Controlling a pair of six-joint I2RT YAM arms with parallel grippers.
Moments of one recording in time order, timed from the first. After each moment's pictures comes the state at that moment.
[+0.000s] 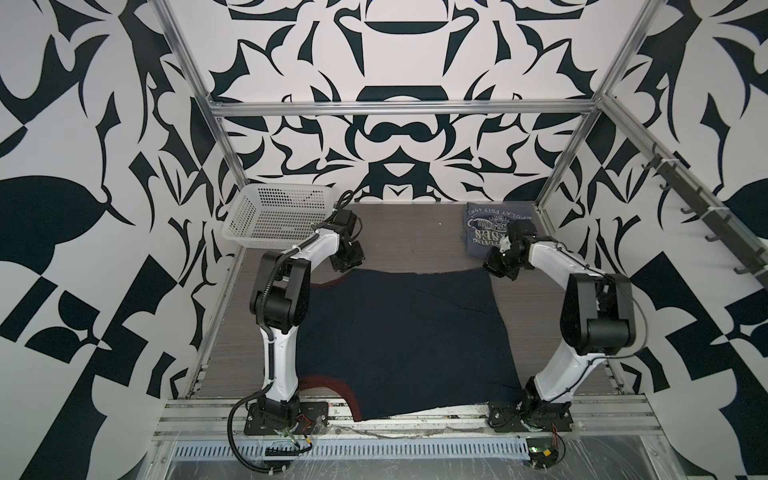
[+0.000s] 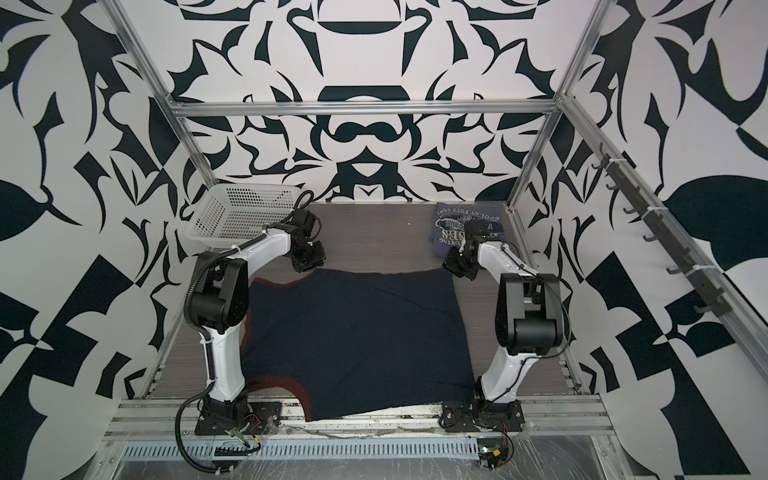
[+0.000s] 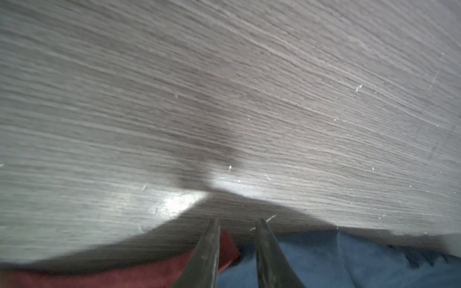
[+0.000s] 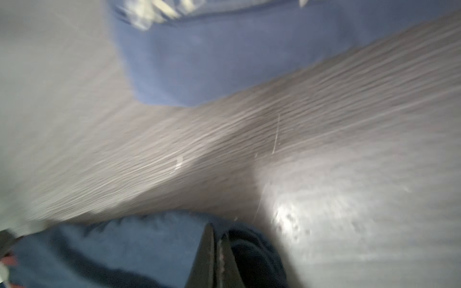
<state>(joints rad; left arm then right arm) -0.32 2.06 1.54 -0.73 0.11 -0.62 -0.02 1.71 1.19 -0.62 -0.26 0.49</state>
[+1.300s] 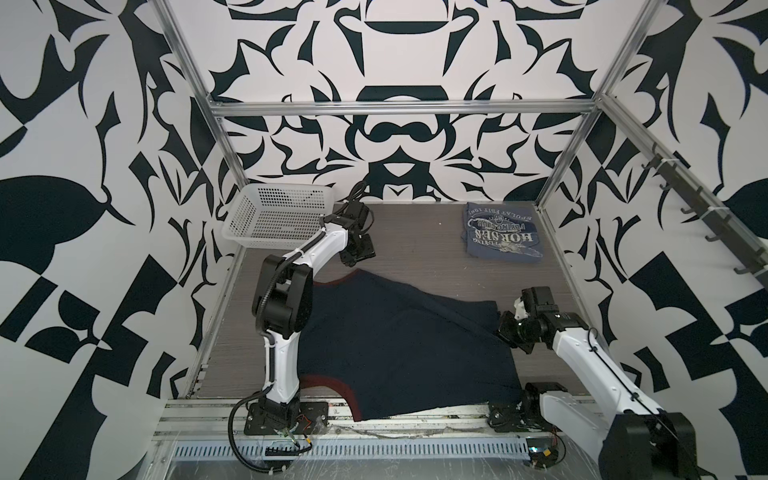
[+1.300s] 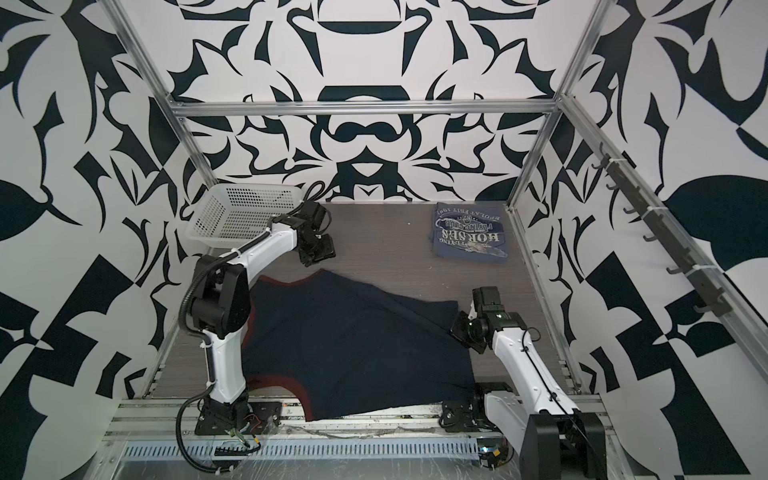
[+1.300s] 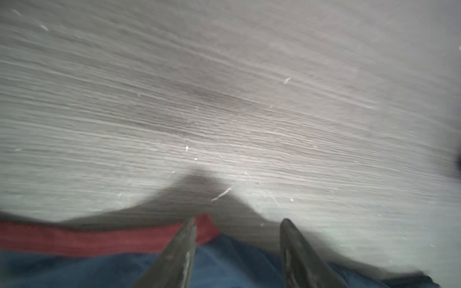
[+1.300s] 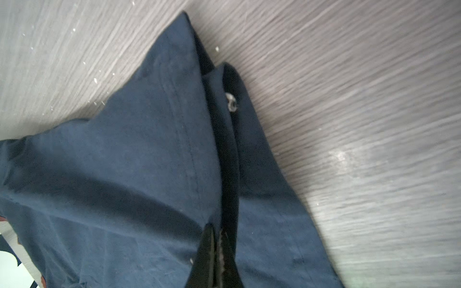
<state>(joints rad) -0.41 2.05 1.67 -0.83 0.06 -0.62 0.01 0.98 0.51 -0.77 -0.29 0.63</state>
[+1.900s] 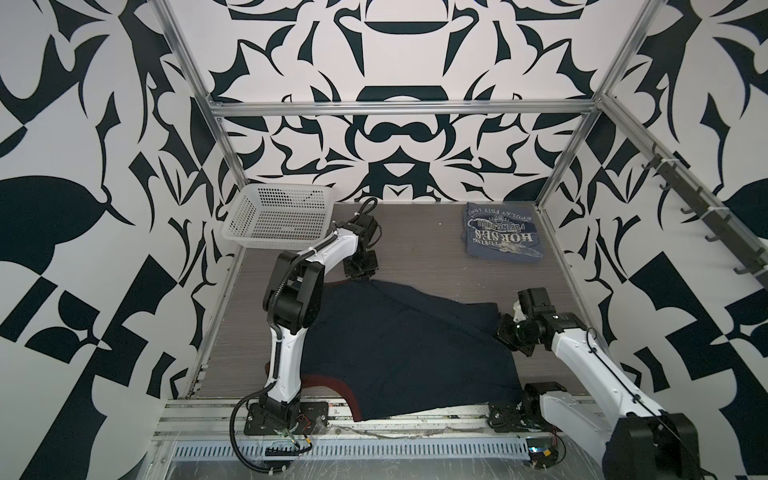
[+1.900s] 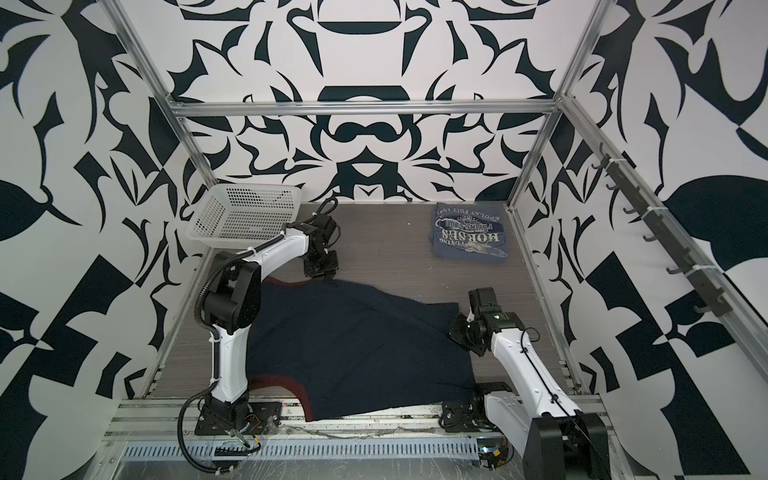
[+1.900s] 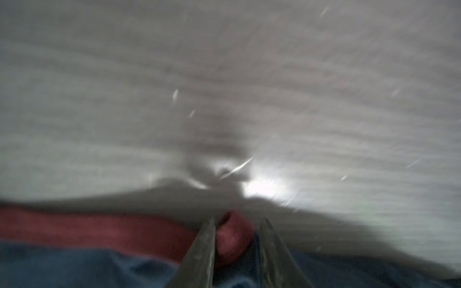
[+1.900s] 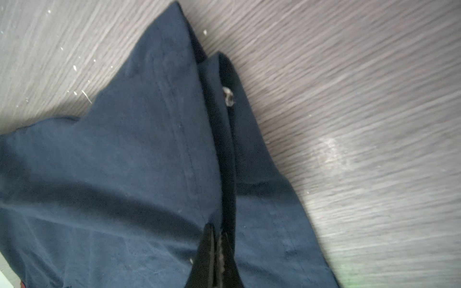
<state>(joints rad) -0.46 2.07 1.59 -0.92 0.05 -0.59 0.05 0.96 0.51 -0.80 -0.24 0.65</state>
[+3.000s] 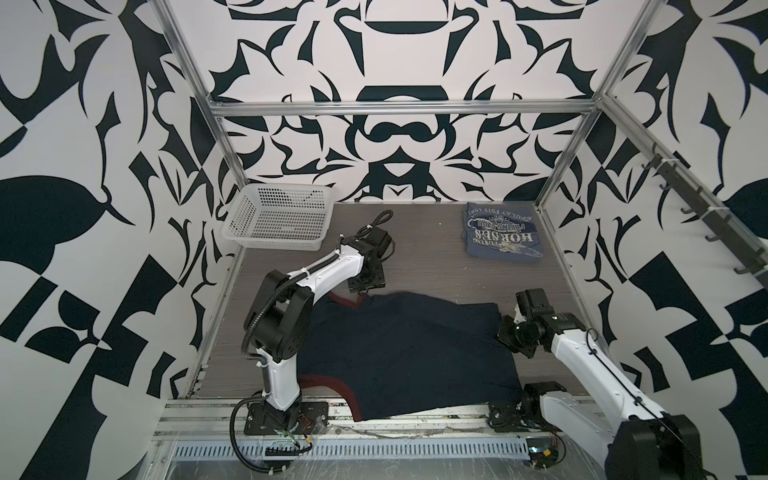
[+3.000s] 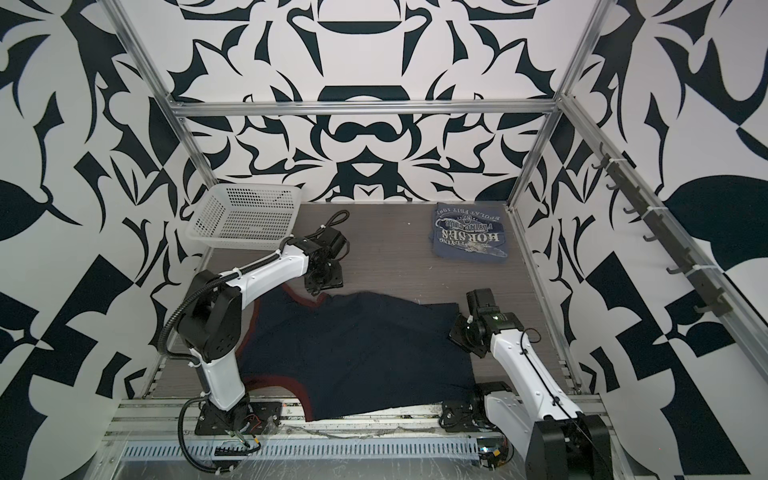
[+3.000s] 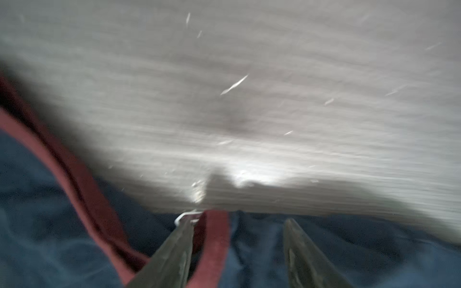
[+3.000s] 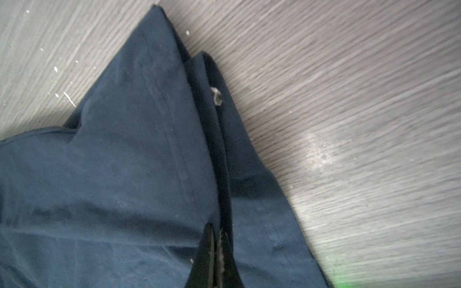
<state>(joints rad) -0.60 1.86 1.40 -0.90 -0.11 -0.71 0.08 0.96 0.51 -0.83 -0.18 0.68</state>
